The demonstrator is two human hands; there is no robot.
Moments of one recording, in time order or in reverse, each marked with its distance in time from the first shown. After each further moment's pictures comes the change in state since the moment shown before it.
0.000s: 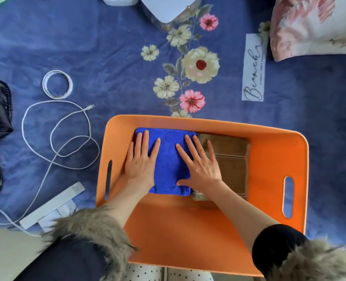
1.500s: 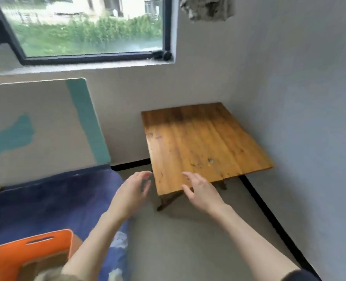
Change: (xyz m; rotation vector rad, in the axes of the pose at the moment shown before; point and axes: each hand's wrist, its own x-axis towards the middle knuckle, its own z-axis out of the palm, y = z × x) left_hand -0.485 0.178 -0.083 0.042 0.234 1.833; right_hand -0.579 -0.302 0.021 1.017 1.012 1.826
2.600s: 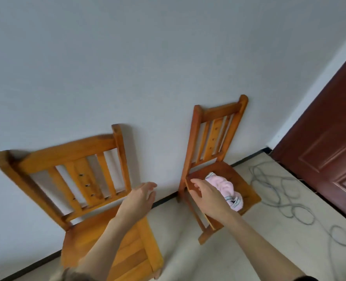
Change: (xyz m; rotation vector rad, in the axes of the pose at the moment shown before) left_hand -0.469 0.693 0.491 -0.003 -1.216 1.420; right_hand -0.837 0.396 -0.100 0.246 0.889 1.641
